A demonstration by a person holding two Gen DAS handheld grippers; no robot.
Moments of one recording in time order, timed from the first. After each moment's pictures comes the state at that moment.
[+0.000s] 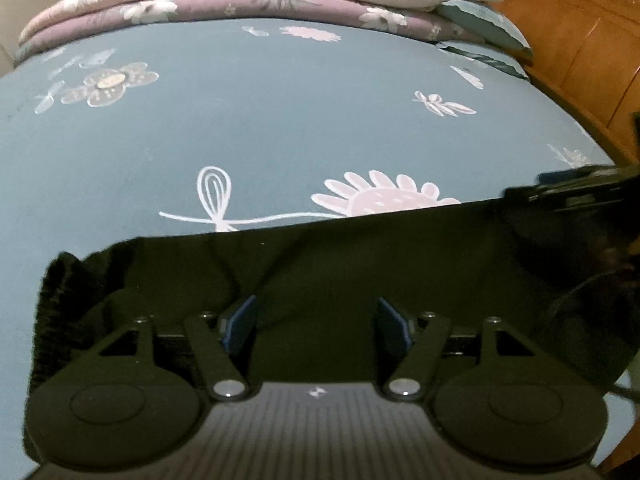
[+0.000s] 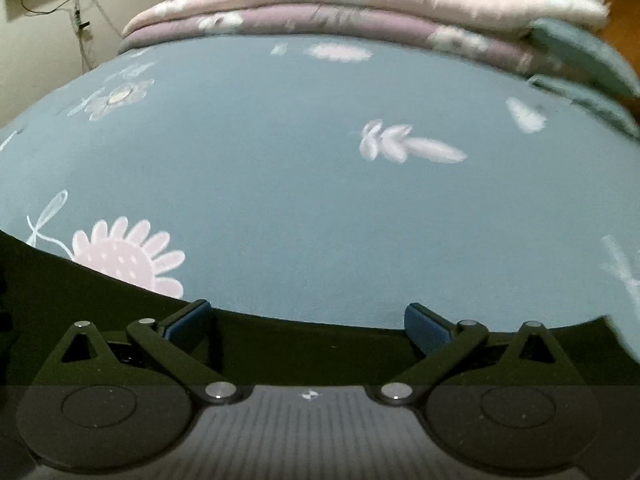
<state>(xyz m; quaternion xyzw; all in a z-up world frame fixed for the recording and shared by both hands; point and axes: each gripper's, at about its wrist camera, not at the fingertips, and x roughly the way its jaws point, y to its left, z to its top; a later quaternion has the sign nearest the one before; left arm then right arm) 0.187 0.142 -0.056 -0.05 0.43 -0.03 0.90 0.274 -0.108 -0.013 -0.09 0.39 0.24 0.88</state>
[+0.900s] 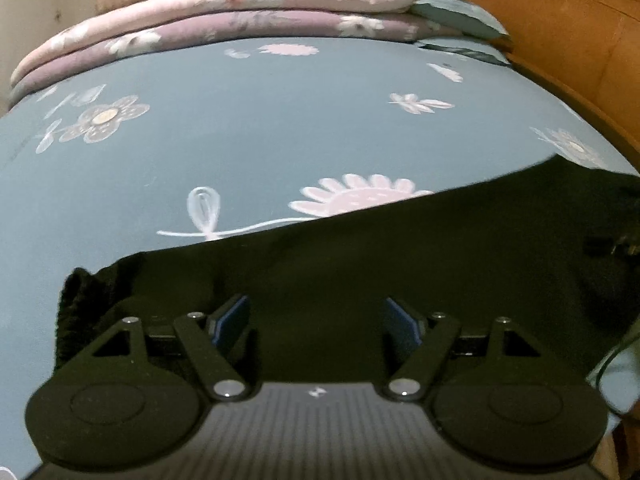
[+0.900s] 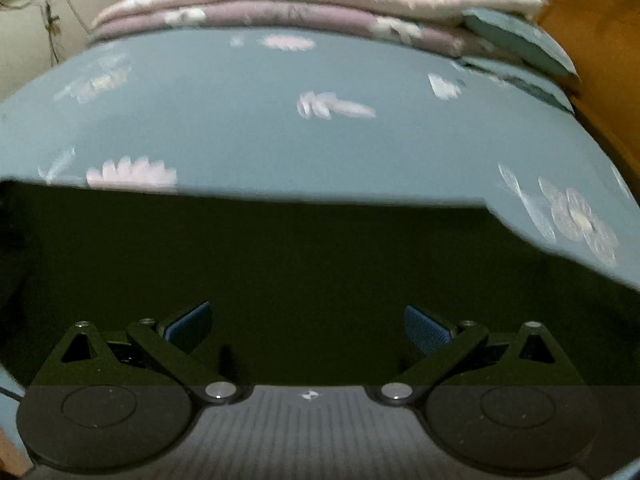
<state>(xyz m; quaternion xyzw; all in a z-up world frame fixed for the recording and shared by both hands) 0.165 0.116 -0.039 0.00 0.40 -0.05 0.91 0.179 -0.177 -0.003 -0.10 0.42 0.17 0.88</state>
